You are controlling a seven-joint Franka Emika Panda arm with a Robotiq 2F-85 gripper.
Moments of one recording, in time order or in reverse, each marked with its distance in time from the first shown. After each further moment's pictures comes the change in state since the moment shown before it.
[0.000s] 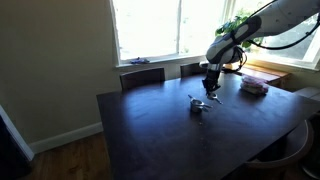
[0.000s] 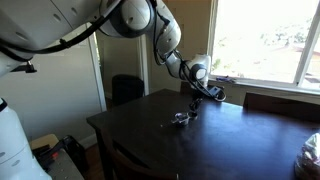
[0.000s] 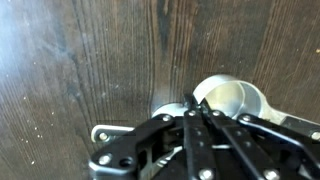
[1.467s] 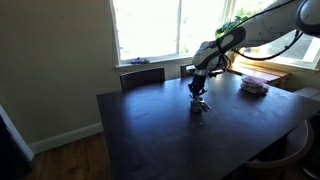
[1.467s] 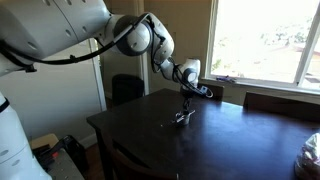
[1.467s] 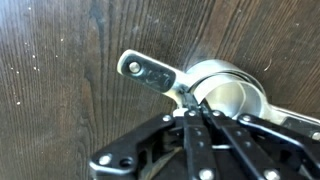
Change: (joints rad) arm 0.092 0.146 0.027 0.192 -0.002 -0.023 -0.139
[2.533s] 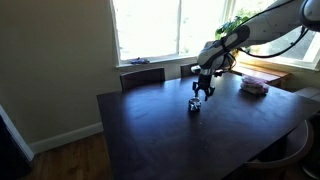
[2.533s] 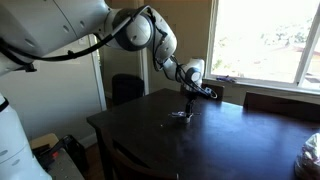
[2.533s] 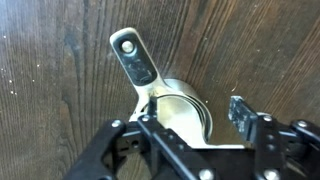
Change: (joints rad) arm -0.024 -0.041 -0.032 -0.058 -0.001 -0.023 -0.027
